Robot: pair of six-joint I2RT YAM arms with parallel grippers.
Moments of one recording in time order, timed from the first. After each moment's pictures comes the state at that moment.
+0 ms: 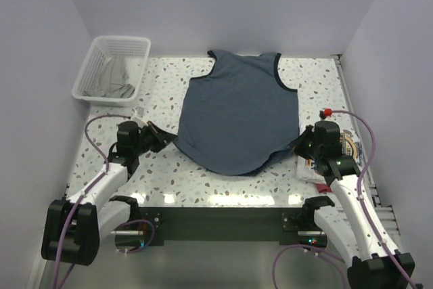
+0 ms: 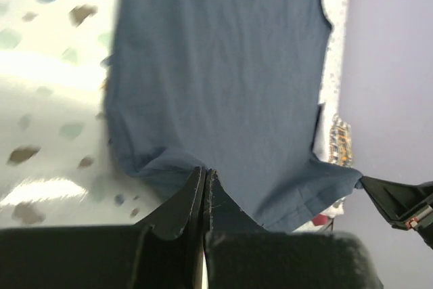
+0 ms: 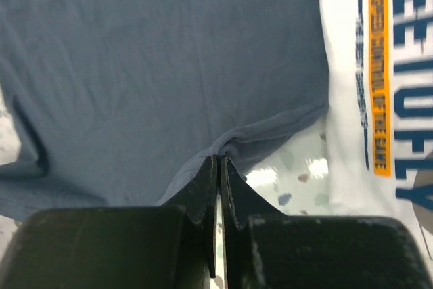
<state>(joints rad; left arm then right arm) -0.12 1.04 0.36 0.20 0.43 -0.90 0.14 0.73 0.63 -0.60 0.02 0.64</state>
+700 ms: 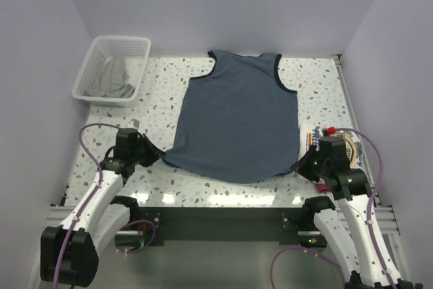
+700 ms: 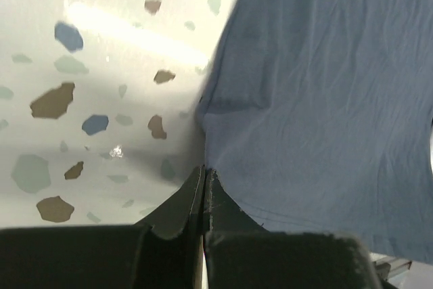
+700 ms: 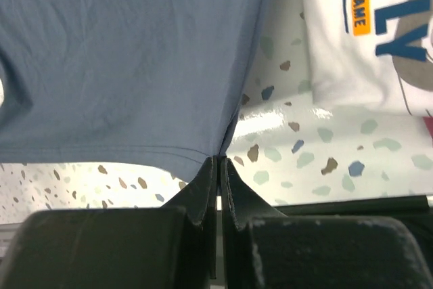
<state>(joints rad) -0.12 0.84 0.38 -0.34 0.20 -0.77 0.14 0.54 0.66 -1.02 -0.07 0.70</state>
